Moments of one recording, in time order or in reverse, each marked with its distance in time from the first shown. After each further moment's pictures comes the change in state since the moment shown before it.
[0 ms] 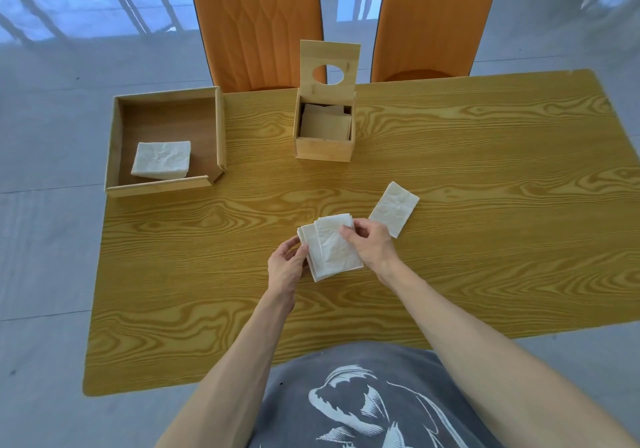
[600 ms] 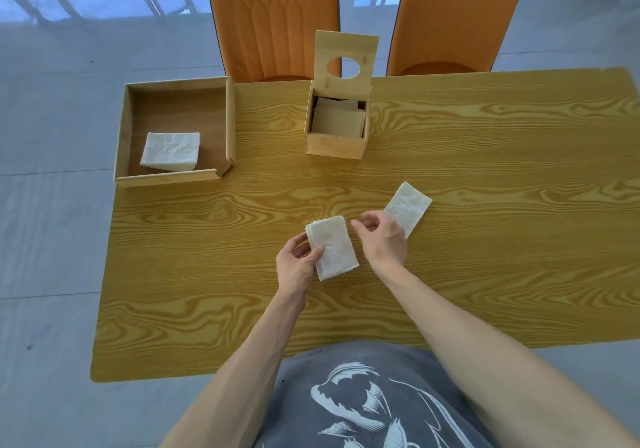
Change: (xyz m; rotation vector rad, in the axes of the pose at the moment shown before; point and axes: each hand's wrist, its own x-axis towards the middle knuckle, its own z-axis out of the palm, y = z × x) left_hand 0.002 -0.005 0.007 0.022 0.052 0.062; right_hand 0.012 -0.006 0.009 -0.434 0.311 -0.009
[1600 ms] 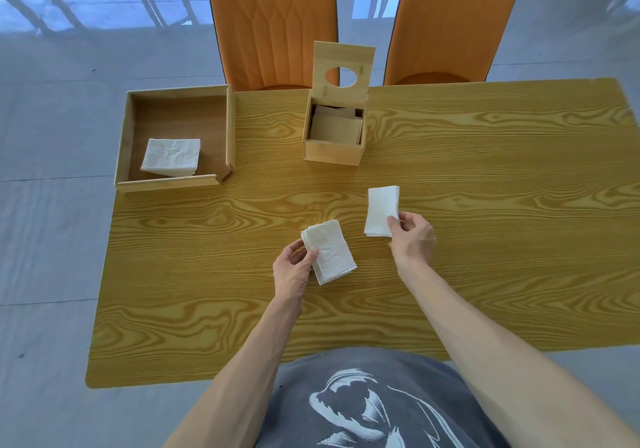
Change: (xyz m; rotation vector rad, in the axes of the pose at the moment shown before) left_hand -0.001 -0.002 -0.004 -0.027 0.008 -0.009; right_hand 0.020 0.023 -0.030 0.369 0.171 0.255
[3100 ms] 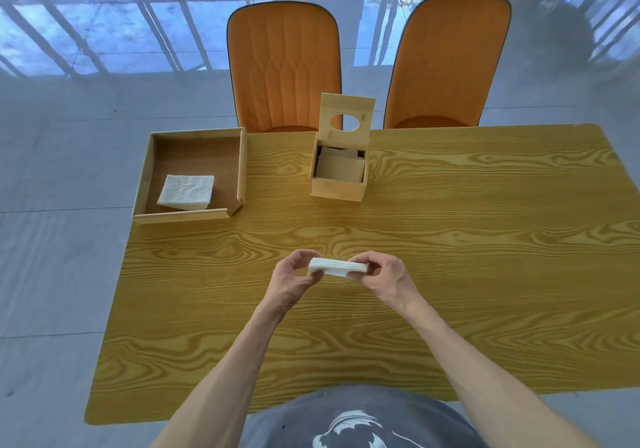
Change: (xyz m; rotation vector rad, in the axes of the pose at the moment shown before) left_hand 0.009 0.055 -0.013 0.459 -0.285 0.272; right_hand -0.022 -0.010 -0.004 -0.234 -0.600 -0.491
